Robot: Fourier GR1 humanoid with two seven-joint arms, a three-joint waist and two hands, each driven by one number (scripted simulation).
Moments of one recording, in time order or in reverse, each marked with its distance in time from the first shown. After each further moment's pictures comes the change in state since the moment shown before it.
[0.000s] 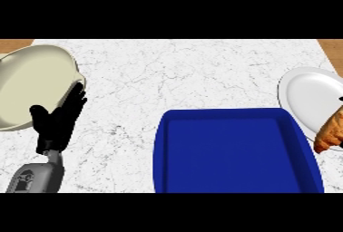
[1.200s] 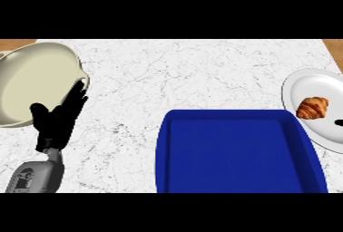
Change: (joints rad) left arm -0.014 -0.004 0.013 0.006 -0.010 -0.027 0.002; right arm -0.453 -0.228 -0.033 1.044 0.092 0.061 -0.580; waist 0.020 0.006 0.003
